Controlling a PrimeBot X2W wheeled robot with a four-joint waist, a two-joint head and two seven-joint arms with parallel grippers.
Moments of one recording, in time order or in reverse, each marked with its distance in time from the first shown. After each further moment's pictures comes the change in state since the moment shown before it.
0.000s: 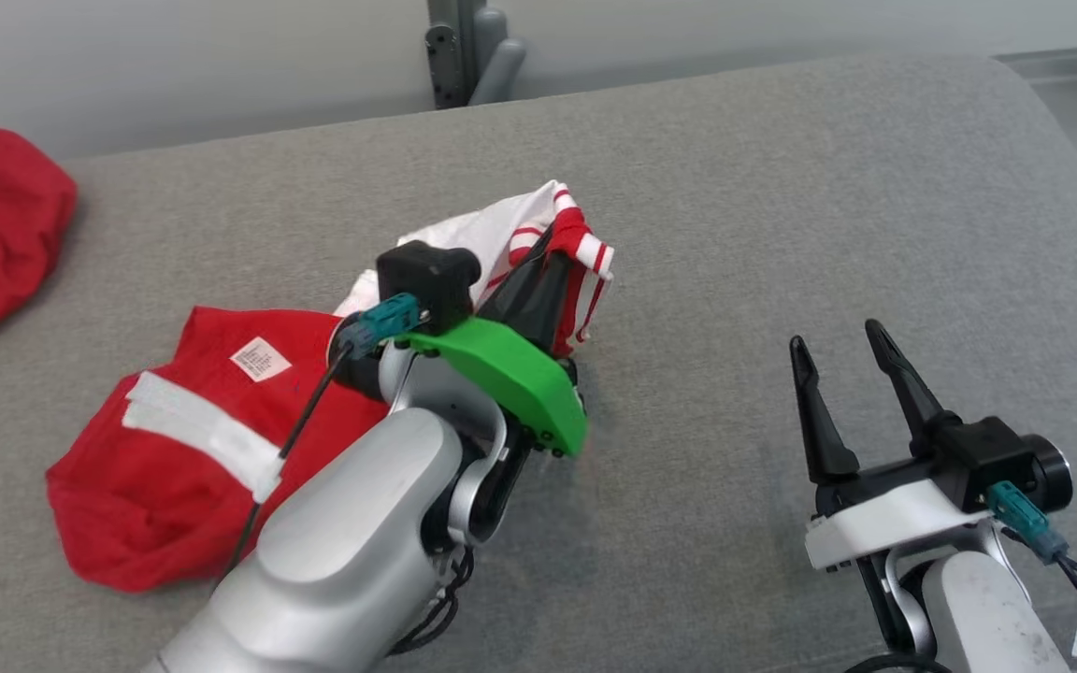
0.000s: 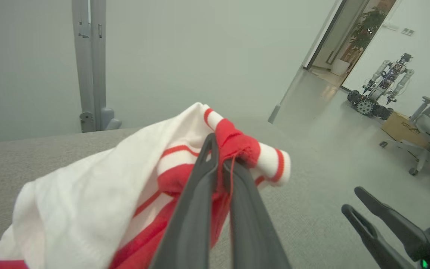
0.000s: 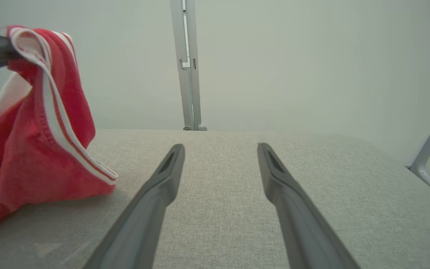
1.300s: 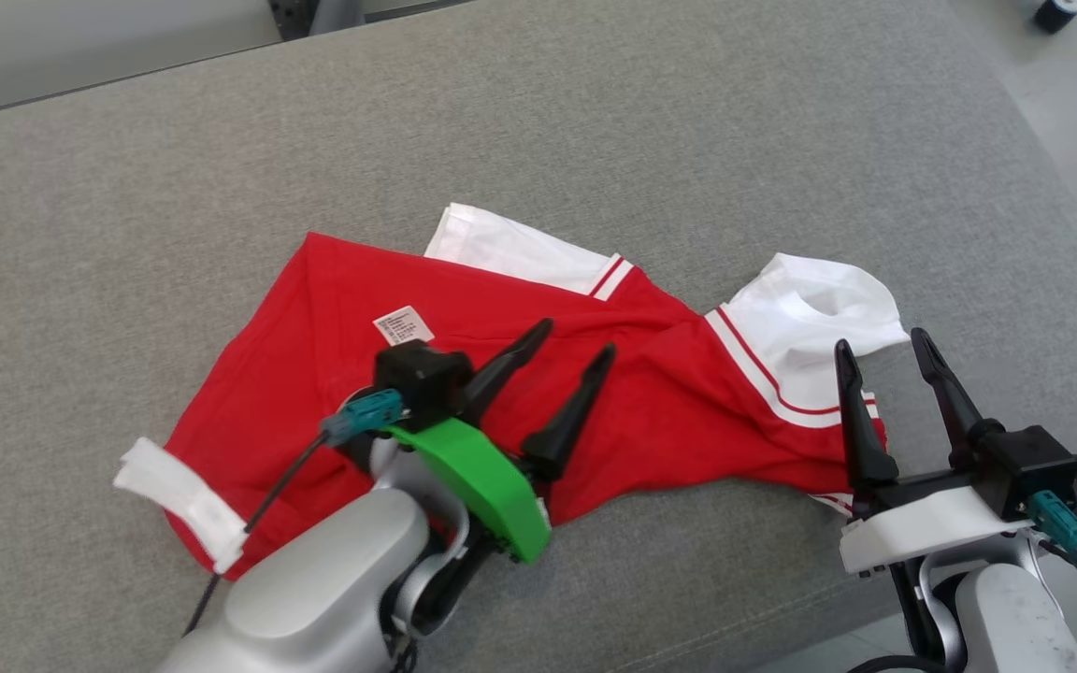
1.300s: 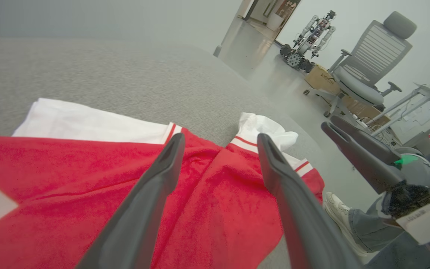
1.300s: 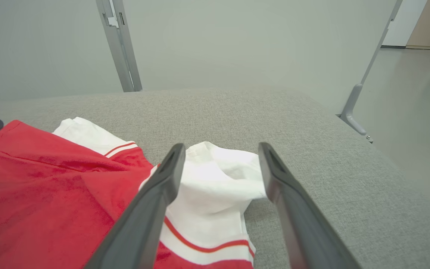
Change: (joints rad) left arm -0.006 0.072 -0.227 0.090 -0.117 -0.215 -0.143; right arm 0.002 0.000 -0.057 0.002 0.027 0.000 0.000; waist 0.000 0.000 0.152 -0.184
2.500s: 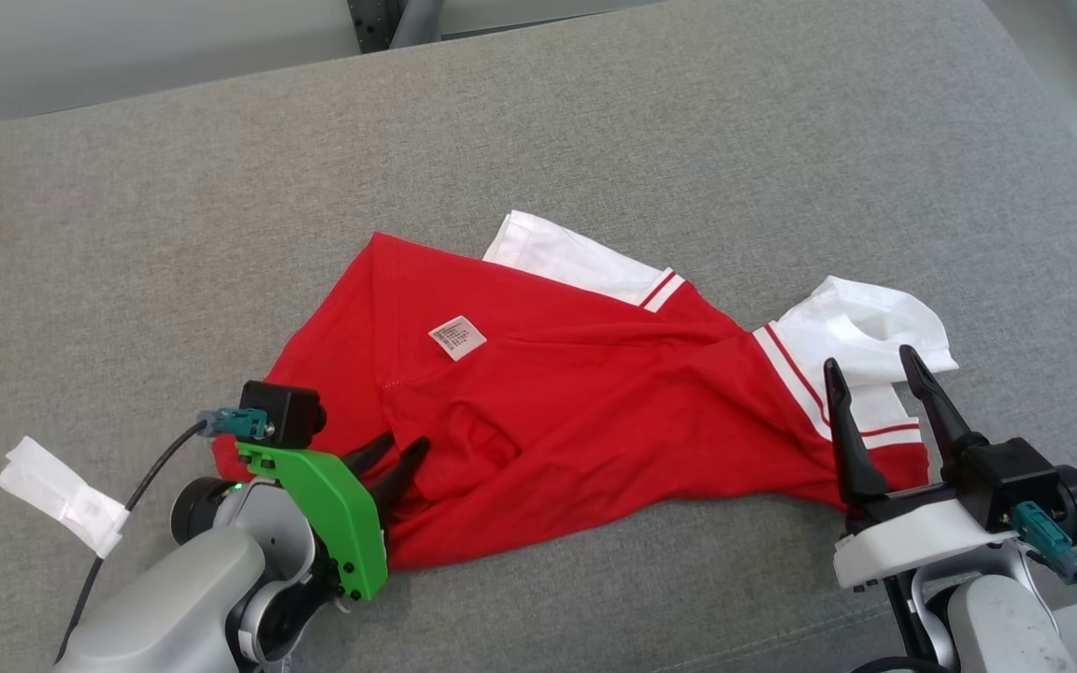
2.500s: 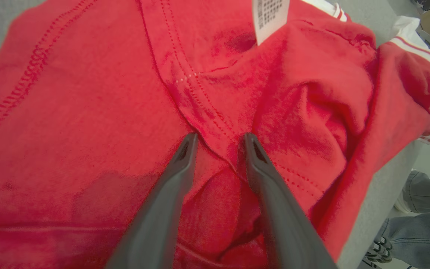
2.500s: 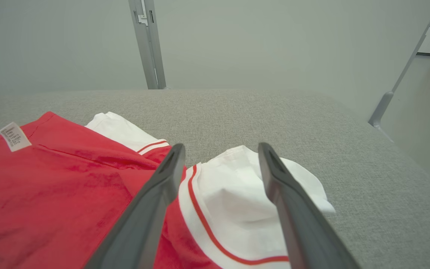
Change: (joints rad) left arm 0.071 0.256 0.015 0.058 -0.179 0.003 0.303; right arm 0.021 0.000 0.010 0.014 -0.034 0.000 0.000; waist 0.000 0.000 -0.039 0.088
